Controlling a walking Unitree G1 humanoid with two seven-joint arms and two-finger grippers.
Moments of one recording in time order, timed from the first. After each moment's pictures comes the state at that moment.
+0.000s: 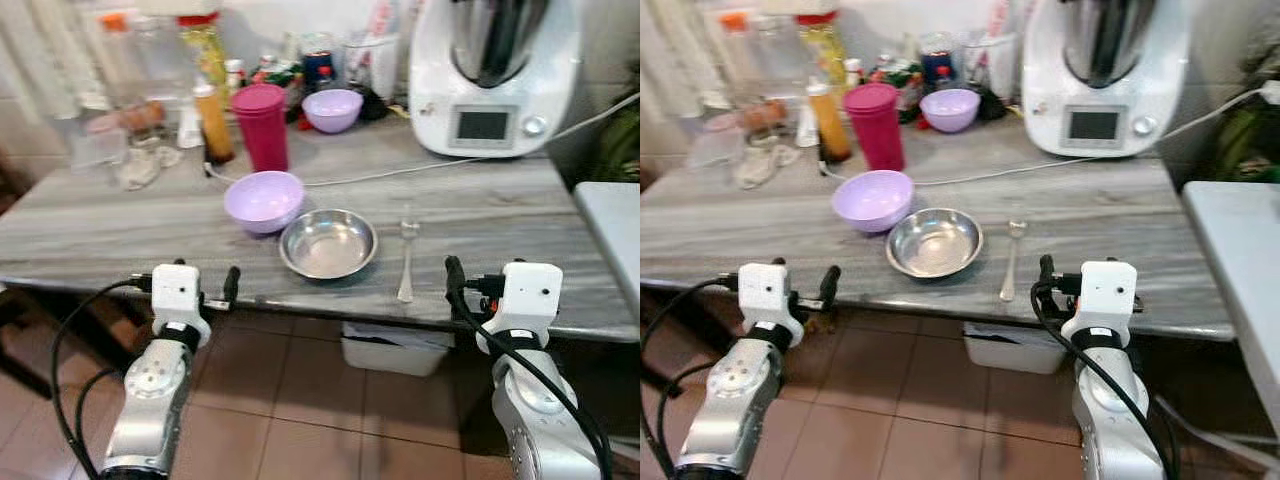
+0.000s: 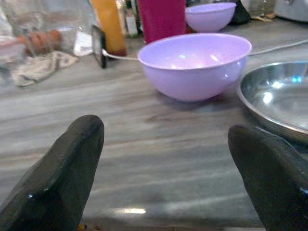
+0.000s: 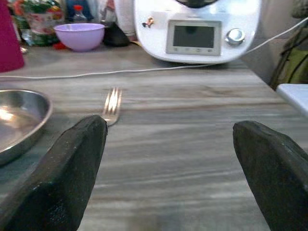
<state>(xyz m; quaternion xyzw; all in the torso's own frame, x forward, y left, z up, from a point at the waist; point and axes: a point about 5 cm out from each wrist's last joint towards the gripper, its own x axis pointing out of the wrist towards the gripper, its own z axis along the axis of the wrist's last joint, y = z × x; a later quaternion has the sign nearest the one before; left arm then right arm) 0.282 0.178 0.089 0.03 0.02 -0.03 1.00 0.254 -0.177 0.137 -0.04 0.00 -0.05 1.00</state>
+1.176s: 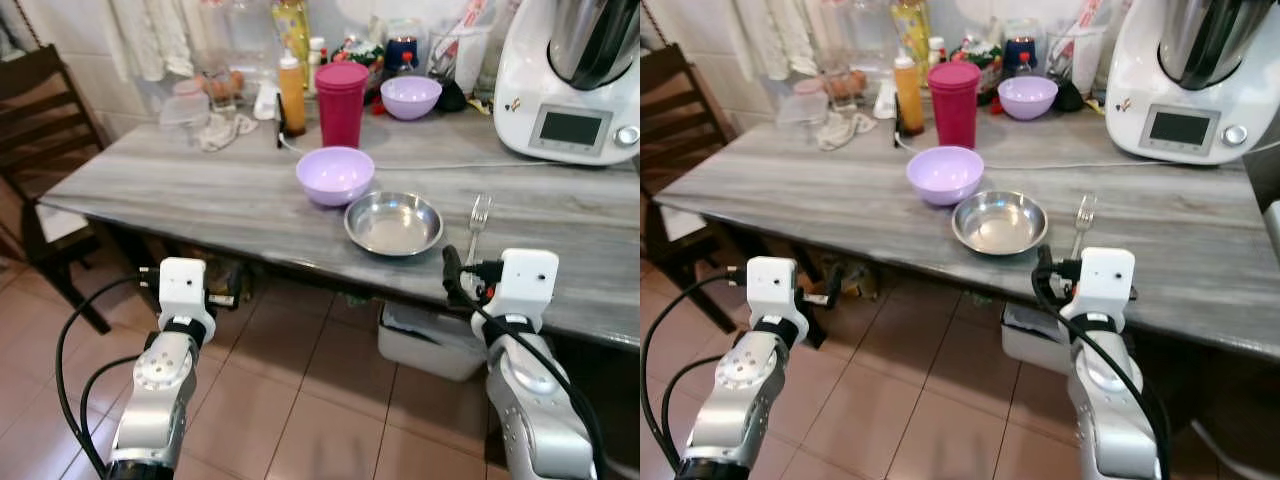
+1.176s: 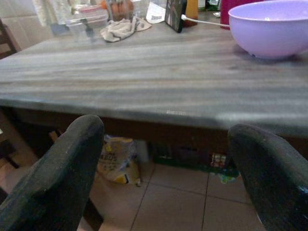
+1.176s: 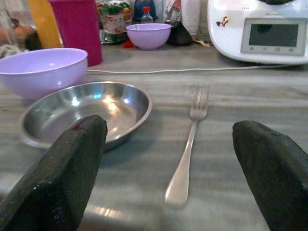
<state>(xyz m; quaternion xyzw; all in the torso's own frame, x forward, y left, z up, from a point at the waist) 0.288 0.175 0.095 0.03 0.04 -0.02 1.00 0.269 -0.177 0.139 -0.01 -0.01 -0.05 1.00</state>
